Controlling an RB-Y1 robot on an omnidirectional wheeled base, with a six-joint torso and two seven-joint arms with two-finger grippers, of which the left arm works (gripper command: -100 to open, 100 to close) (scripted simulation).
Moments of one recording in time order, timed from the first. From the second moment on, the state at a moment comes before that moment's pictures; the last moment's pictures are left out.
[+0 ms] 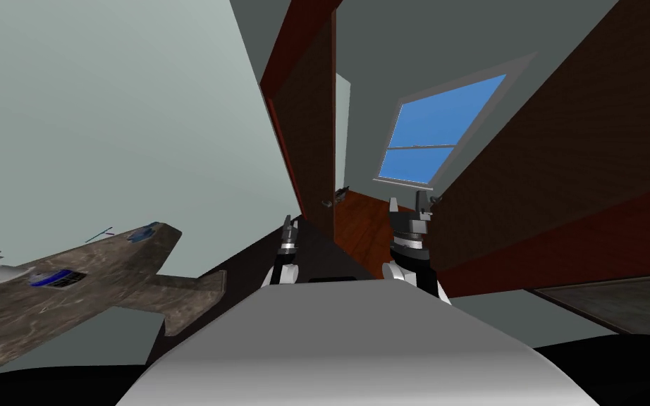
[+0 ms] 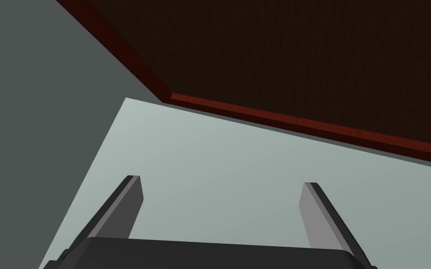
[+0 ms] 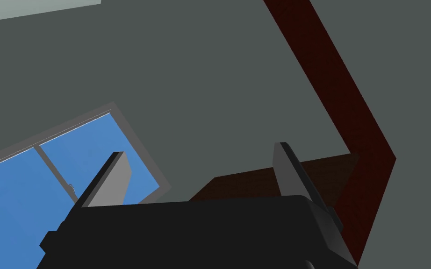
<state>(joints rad) 0.31 0.07 -0.13 -1.74 0.06 -0.55 0.01</state>
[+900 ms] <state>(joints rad) 0.23 0.08 -0.16 -1.55 0.06 -0.59 0.00</state>
